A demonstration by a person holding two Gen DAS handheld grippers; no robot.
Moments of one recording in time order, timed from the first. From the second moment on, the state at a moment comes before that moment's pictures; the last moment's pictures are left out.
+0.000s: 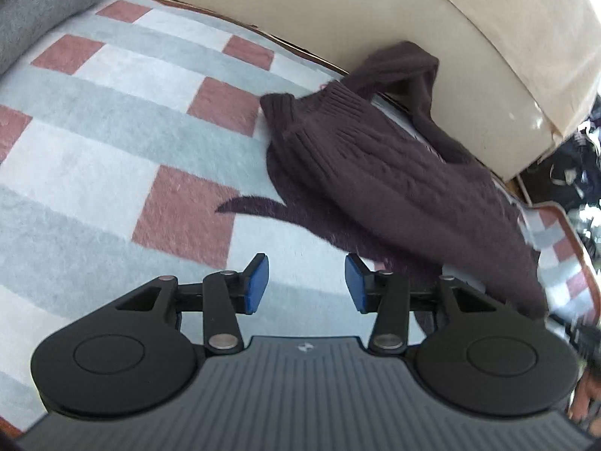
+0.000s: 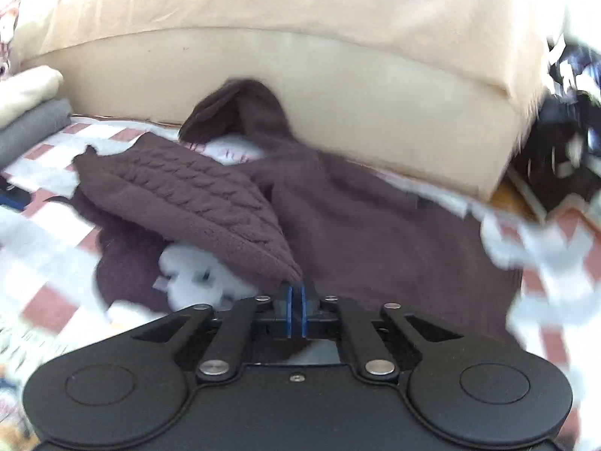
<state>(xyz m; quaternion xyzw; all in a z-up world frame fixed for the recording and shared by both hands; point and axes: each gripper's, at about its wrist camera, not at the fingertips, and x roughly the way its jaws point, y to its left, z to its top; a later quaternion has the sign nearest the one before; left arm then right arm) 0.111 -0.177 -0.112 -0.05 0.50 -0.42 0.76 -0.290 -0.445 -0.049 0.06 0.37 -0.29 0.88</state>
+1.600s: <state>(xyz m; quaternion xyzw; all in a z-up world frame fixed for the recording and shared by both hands) 0.052 -0.125 -0.079 -0.05 0.52 -0.31 0.80 -0.343 -0.500 -0.108 0.61 0.22 -0.32 0.69</state>
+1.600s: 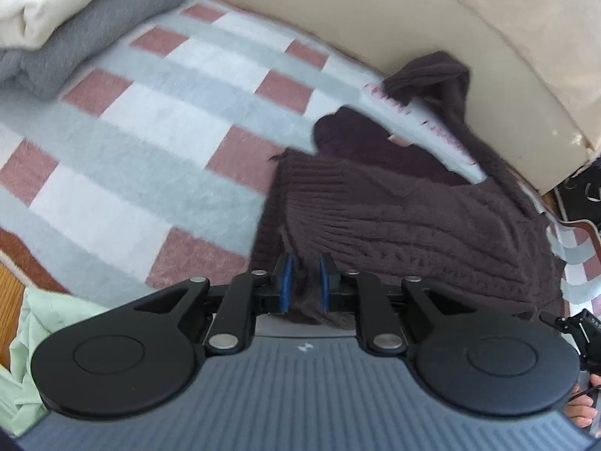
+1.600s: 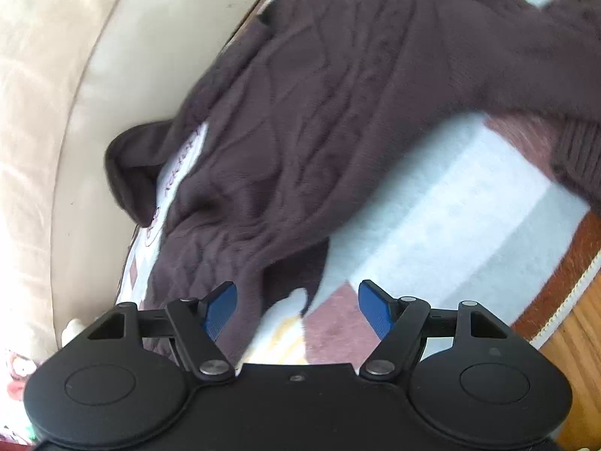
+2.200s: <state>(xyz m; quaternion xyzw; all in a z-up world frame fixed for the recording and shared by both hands) 0.069 -0.089 -0.097 -0.08 0.58 -0.30 0.75 -0.271 -0.491 -0.054 0.53 0.13 -0.19 0.81</state>
